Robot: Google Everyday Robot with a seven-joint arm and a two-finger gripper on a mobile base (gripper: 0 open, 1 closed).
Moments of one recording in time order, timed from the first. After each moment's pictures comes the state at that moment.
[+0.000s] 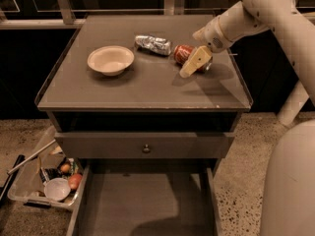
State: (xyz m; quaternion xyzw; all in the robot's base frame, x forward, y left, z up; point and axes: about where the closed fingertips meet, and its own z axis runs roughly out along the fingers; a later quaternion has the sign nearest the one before) arm 0.730 -0.126 0.871 -0.55 0.75 0.14 0.35
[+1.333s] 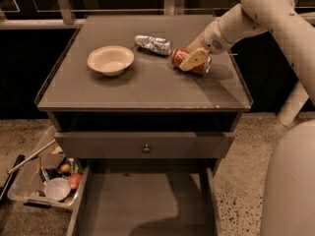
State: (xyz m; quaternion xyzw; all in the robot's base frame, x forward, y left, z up) arm 0.735 -0.132 0.862 -0.54 0.76 0.13 0.34
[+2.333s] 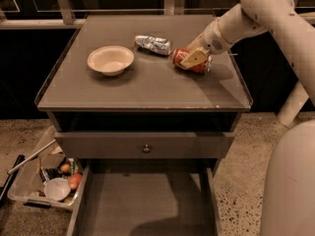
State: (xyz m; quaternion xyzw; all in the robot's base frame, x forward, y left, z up) arm 0.735 -0.132 0.862 -0.54 0.76 0.13 0.34
